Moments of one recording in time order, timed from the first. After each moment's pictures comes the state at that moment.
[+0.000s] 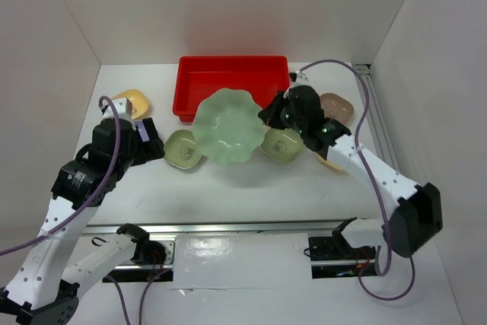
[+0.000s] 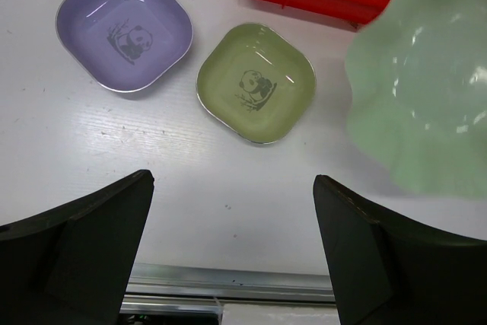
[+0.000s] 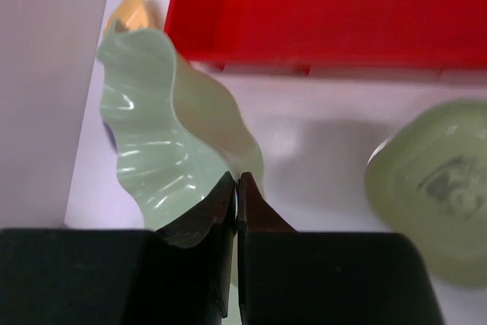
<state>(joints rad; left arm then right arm) -0.38 0.80 1.17 -0.99 -0.34 -0.48 0.59 1.26 1.07 -0.23 0.02 0.68</state>
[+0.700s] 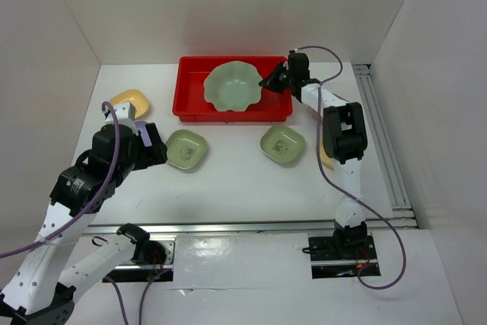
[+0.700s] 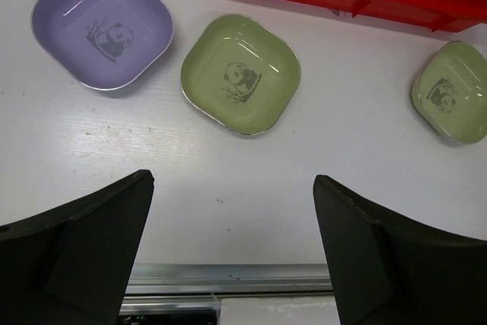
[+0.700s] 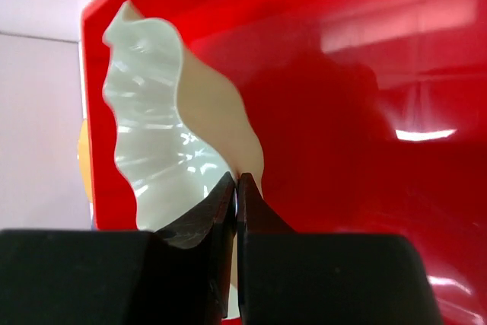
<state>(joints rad) -0.42 0.76 1.14 -0.98 -0.32 -0.48 0.22 2.30 1.83 -0.01 -0.36 0.79</state>
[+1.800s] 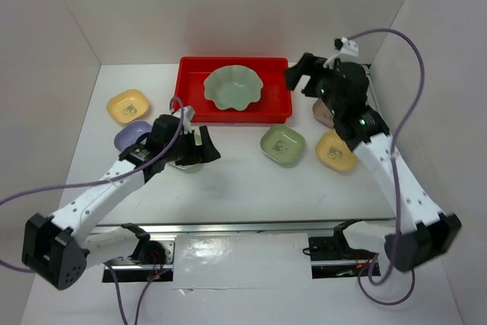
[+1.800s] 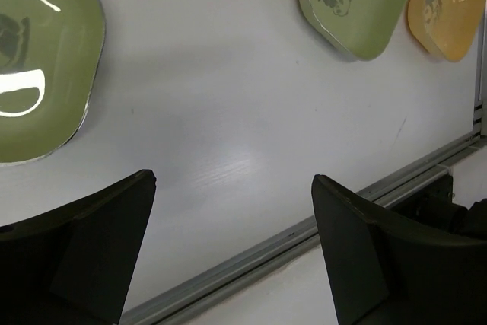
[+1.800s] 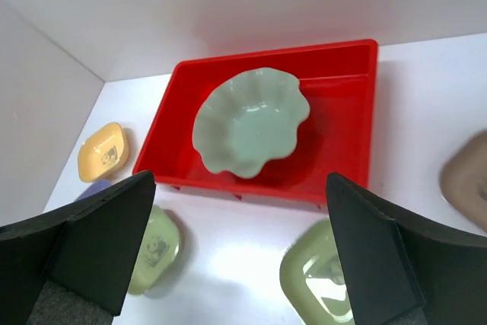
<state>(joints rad) -0.47 1.09 0.85 -0.47 0.17 -0.60 0.34 1.26 1.33 -0.22 0.05 0.43</state>
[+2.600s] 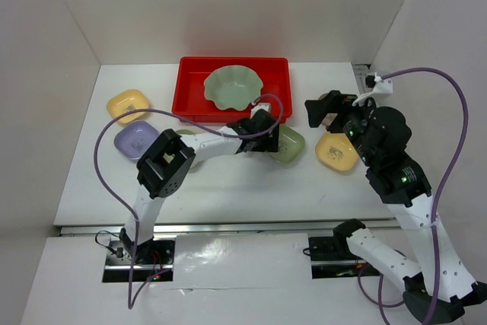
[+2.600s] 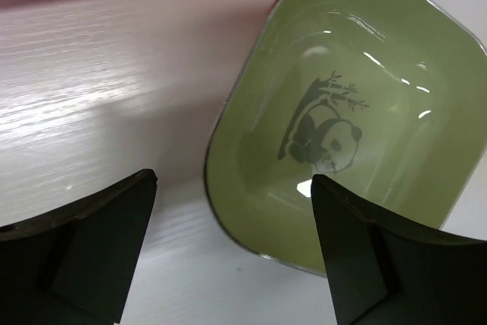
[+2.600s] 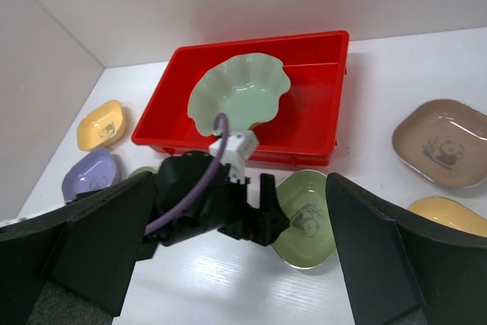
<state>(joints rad) -0.79 2.09 1.49 -0.25 -0.20 -0.64 0.41 0.80 1.17 -0.46 0.15 0.36</state>
